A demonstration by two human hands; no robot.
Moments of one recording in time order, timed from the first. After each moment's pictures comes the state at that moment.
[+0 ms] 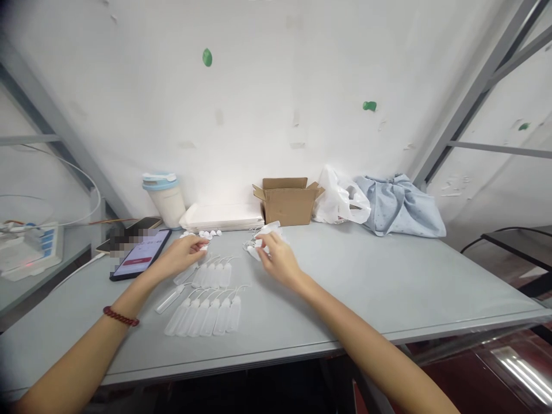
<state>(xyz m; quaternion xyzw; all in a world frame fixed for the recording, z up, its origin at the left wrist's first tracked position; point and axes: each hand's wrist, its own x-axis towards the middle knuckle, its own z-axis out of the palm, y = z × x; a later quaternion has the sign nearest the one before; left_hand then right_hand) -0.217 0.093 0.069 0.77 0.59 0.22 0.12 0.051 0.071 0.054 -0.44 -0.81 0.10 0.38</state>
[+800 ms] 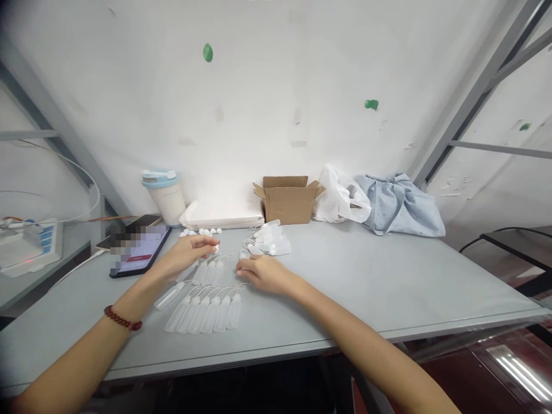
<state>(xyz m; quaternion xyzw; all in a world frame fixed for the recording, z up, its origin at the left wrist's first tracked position) -0.189 0.073 0.083 0.62 0.57 0.36 0.39 0.037 0.062 0.052 -0.33 -0.91 0.16 0.18</state>
